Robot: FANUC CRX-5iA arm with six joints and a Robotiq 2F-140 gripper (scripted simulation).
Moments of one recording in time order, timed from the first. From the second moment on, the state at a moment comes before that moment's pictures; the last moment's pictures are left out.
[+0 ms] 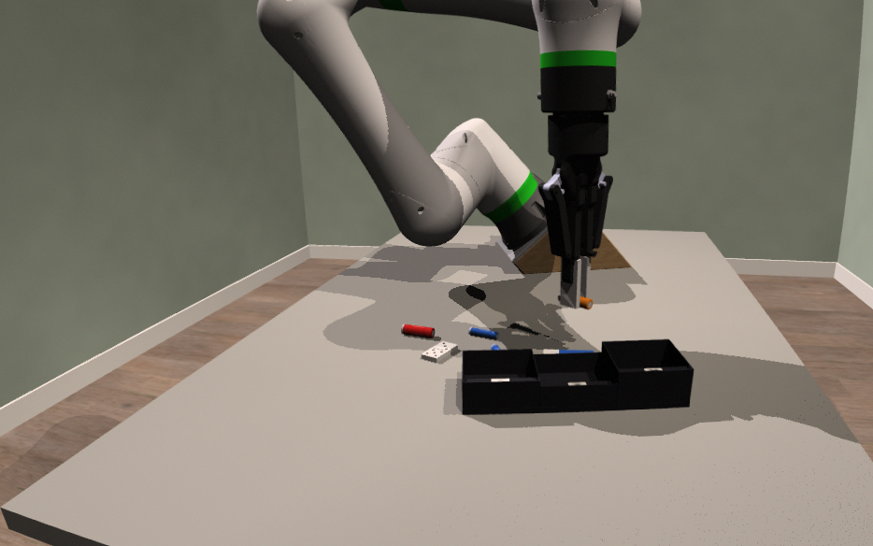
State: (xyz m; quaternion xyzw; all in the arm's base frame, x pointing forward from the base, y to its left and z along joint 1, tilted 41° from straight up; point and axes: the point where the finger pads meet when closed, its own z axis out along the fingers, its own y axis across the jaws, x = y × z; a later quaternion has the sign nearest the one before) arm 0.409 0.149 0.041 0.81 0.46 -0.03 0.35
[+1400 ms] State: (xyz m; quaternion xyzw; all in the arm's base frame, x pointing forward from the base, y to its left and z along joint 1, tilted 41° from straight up) arm 0.531 0.174 0.073 0.66 0.66 -0.12 0.34
